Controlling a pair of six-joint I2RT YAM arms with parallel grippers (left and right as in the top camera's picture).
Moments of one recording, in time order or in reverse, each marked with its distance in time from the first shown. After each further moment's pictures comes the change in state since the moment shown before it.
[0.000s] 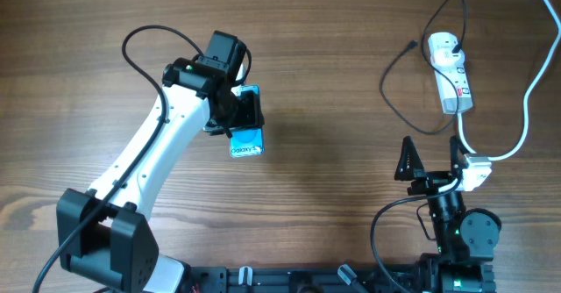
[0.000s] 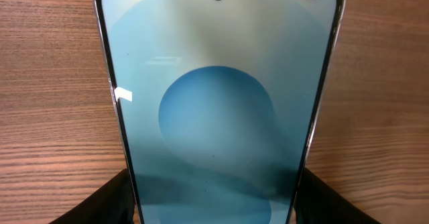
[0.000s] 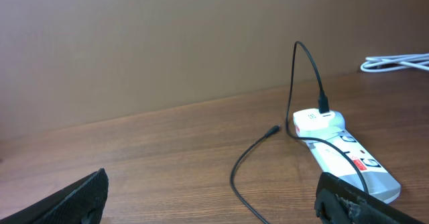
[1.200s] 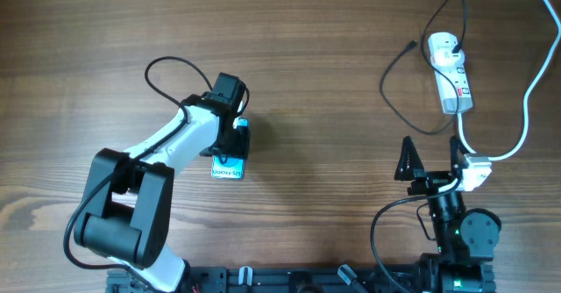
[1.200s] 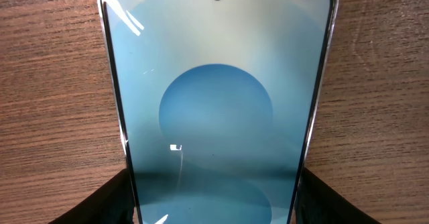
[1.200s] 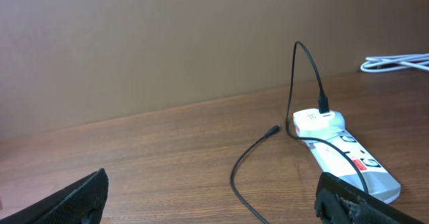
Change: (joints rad) left arm 0.023 0.126 -0.356 0.356 -0.165 0.211; right arm 0.000 0.000 0.000 0.000 0.000 0.000
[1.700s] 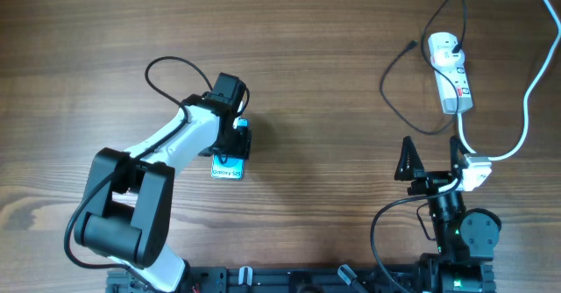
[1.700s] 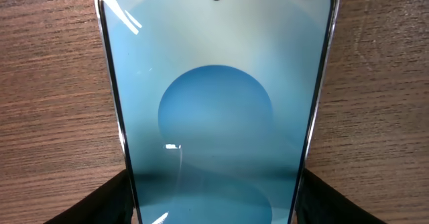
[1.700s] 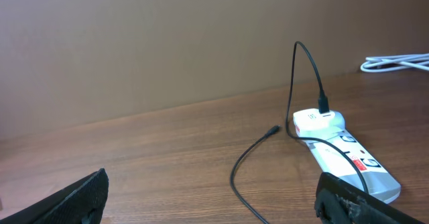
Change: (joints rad) left arm 0.000 0.003 0.000 0.003 -0.001 0.002; right arm 0.000 0.000 0.000 0.000 0.000 0.000
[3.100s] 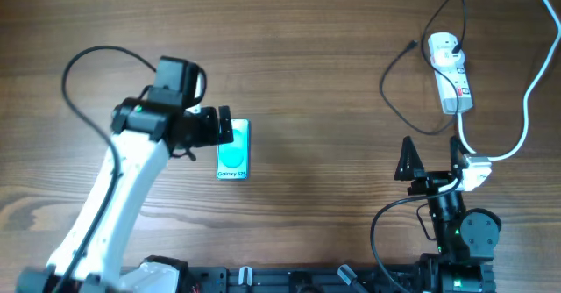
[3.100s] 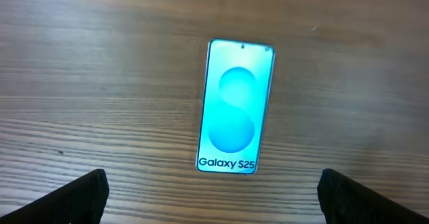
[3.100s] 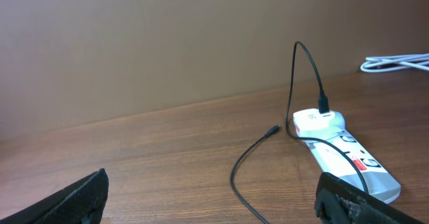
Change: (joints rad) left arm 0.114 -0.405 0.139 -0.311 0.024 -0.105; right arm 0.000 0.000 0.000 0.000 0.000 0.000
